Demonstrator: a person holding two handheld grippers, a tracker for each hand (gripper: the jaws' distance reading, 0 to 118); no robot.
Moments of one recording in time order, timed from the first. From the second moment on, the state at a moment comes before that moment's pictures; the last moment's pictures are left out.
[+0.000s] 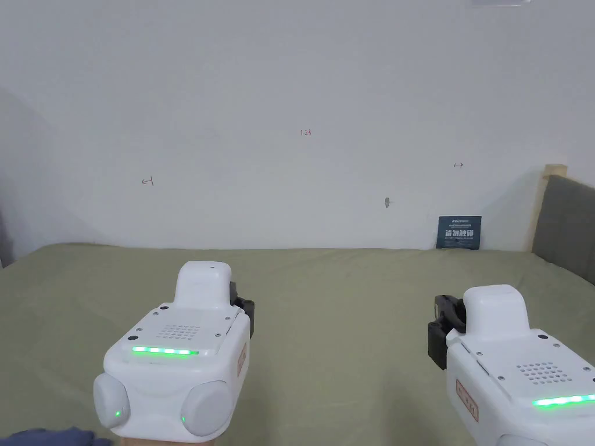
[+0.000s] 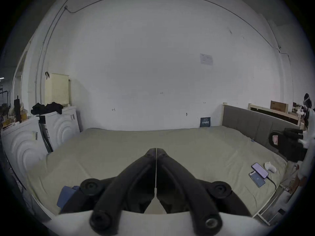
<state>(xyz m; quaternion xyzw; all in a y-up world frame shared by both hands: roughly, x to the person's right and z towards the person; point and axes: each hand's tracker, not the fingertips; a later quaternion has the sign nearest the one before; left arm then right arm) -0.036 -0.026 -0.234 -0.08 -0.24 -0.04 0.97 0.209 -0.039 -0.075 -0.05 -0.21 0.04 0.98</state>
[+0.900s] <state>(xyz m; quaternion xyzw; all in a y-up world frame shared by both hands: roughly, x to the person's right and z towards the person) -0.032 -0.009 -0.236 -0.14 -0.30 0.00 0.94 0.219 -0.027 -0.076 -0.05 -0.21 0.02 0.98</state>
